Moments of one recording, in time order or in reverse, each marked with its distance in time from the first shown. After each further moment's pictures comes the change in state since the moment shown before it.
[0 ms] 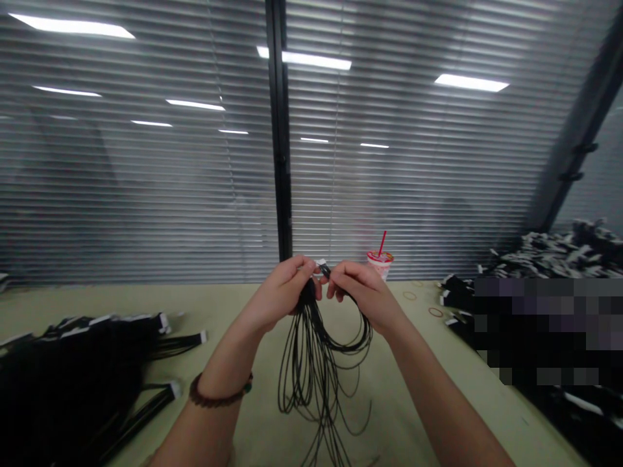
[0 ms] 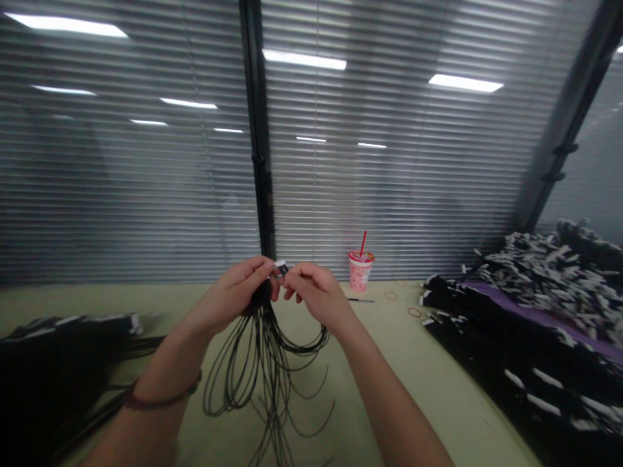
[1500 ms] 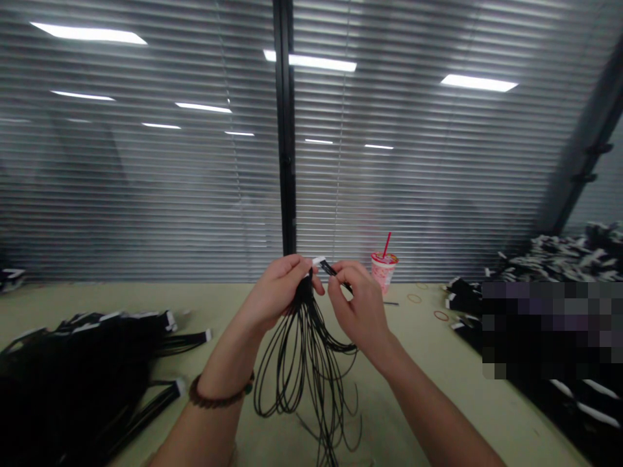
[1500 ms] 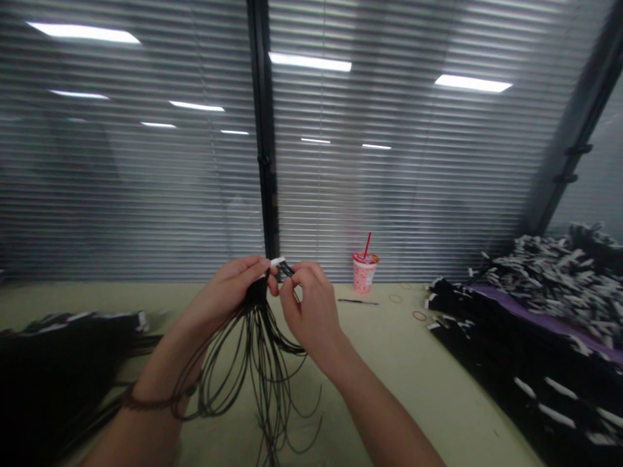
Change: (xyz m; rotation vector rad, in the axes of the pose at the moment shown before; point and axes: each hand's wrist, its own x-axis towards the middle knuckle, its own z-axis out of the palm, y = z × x) left_hand -0.002 0.001 -0.009 -0.178 0.083 -0.018; right_hand -0.007 0.004 0.025 -0.714 0.351 -0.402
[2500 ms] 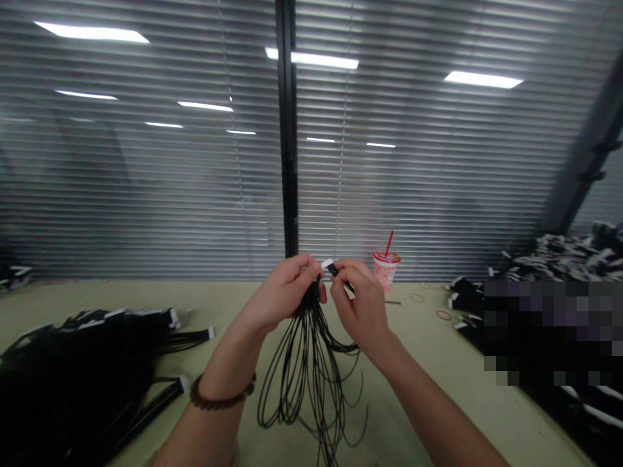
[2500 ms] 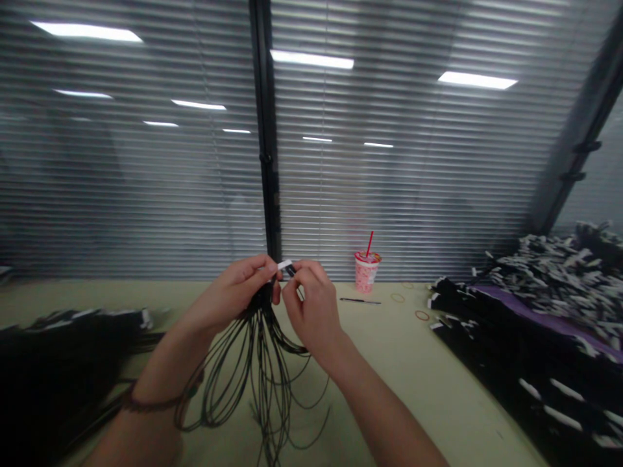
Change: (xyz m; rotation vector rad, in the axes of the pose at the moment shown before) left_hand -0.005 0.002 0.002 0.162 -0.096 0.018; right_hand -0.002 0.003 0.002 0.000 0.014 -0.034
